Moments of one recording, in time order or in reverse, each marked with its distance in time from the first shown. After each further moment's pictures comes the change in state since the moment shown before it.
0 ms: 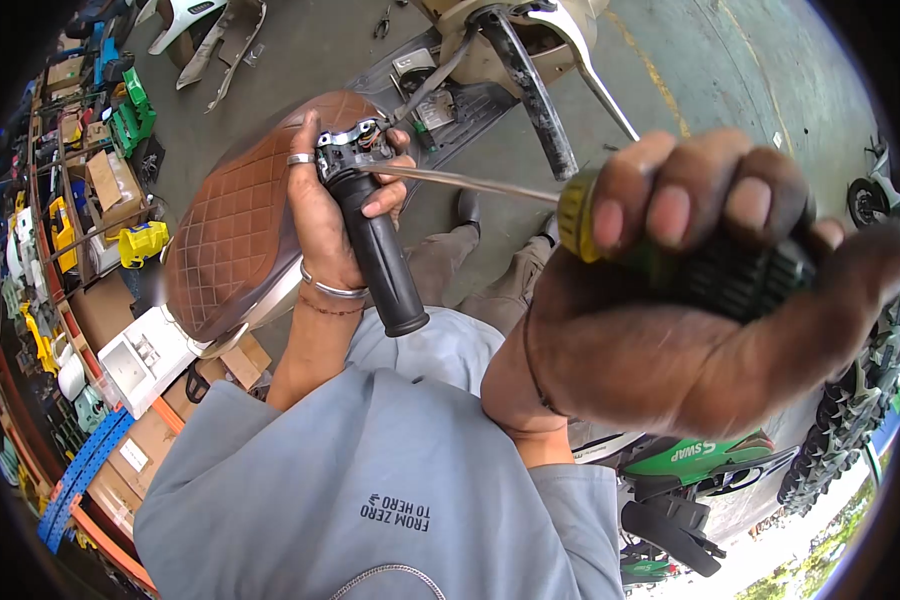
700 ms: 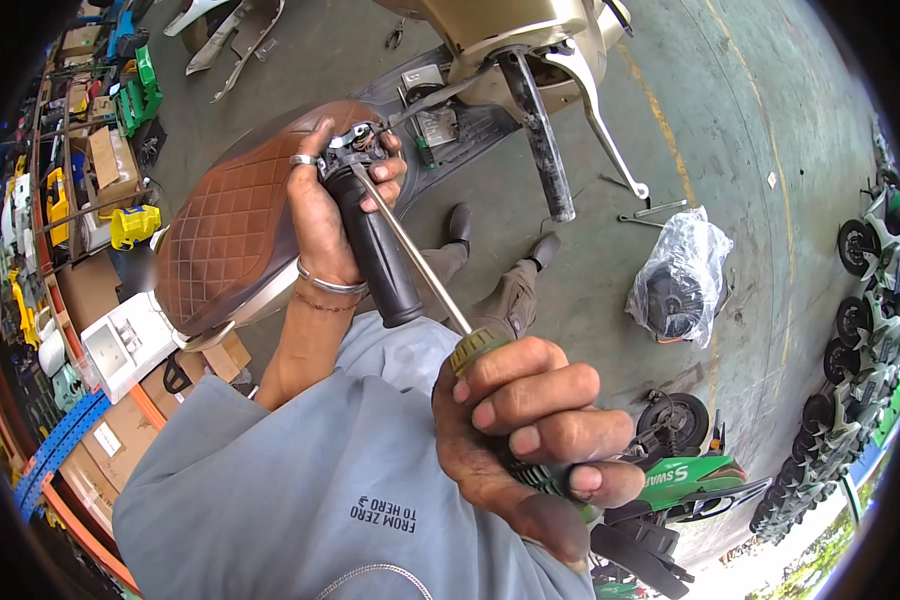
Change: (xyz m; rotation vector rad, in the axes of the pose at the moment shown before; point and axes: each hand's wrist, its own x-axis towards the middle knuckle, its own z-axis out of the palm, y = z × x) left_hand 0.012 0.012 0.003 -0.060 -0.025 0.093; right_hand -0.086 0.029 -0.004 0.068 -0.064 -0.444
